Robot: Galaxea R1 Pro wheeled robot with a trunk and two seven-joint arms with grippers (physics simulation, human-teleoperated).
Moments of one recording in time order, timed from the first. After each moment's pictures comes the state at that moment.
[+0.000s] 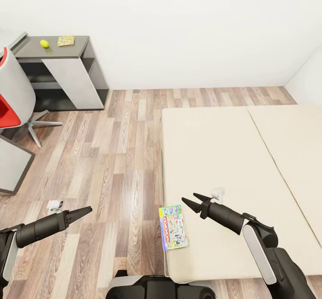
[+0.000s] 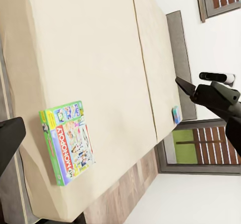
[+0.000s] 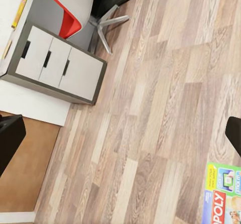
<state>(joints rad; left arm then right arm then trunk) -0.38 0.23 0.49 -1.27 0.05 0.78 -1.49 -0.33 -0.11 0.01 -1.48 -0.43 0.55 0.74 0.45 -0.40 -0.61</state>
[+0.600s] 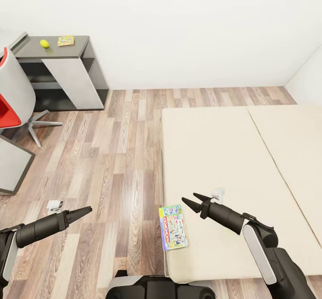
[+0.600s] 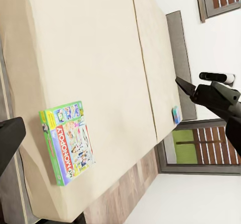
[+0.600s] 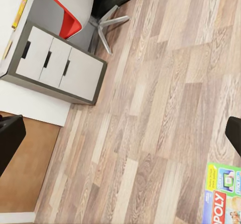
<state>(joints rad) -0.38 0.23 0.50 -1.27 0.05 0.78 -1.49 -0.33 -0.11 0.01 -1.48 -0.43 0.55 0.74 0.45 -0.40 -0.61</state>
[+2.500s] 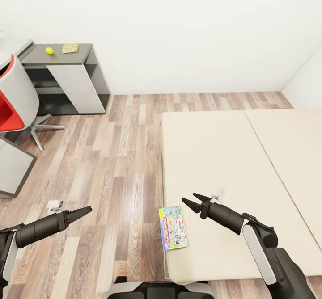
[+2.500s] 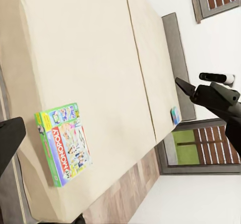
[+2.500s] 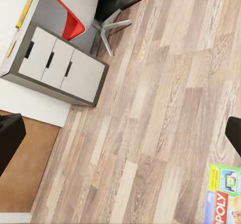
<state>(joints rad) -0.38 0.23 0.50 -1.27 0.05 0.78 -1.49 -0.33 -0.11 0.01 -1.48 -0.43 0.55 0.74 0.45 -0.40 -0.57</state>
